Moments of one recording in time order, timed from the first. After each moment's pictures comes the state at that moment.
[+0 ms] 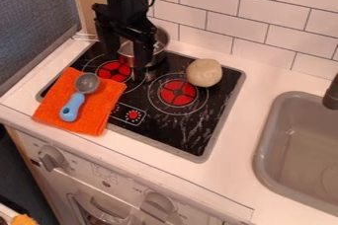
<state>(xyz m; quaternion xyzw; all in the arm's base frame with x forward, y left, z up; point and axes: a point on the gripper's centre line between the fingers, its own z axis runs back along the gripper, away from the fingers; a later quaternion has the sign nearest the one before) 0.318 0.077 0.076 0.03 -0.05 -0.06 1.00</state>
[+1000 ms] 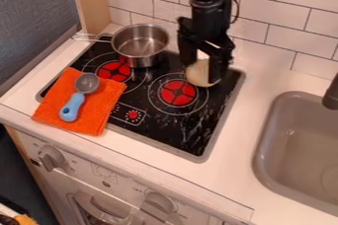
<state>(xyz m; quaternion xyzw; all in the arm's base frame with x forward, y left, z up) 0.374 -0.022 0.046 -0.02 -0.03 -0.21 0.98</state>
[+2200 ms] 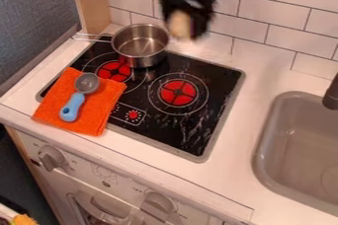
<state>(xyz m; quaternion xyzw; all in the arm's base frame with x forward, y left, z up) 0.396 0.052 0.096 -0.01 -0.09 -0.09 0.99</state>
